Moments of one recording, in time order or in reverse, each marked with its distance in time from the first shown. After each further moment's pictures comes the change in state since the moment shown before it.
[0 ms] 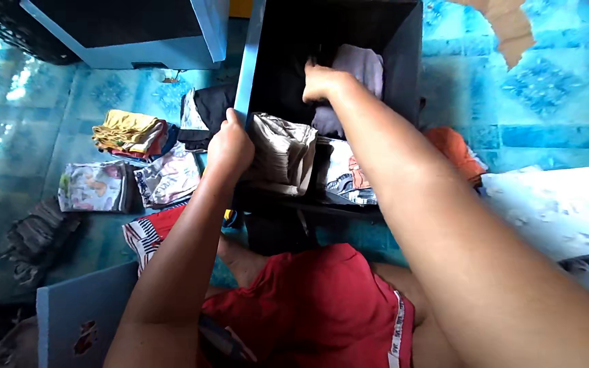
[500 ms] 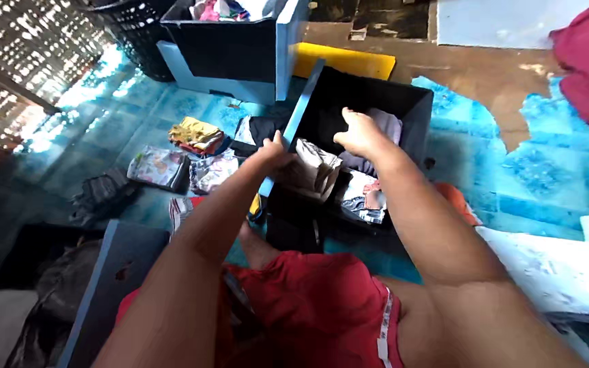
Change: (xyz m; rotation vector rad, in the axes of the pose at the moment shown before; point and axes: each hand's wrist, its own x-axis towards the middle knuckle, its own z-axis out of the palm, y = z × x) left_hand -0.016 -0.030 -0.017 -0.275 -0.050 0.090; right_hand -0.159 -0.052 -0.041 0.215 0.197 -0.226
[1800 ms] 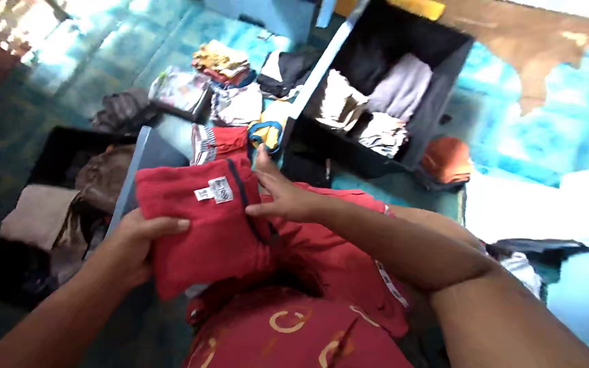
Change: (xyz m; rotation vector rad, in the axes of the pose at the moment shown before) left_hand -0.444 -0.153 -0.025 -1.142 0.205 -0.335; right_hand -0.276 -0.130 0.128 0.497 -0.731 -0.378
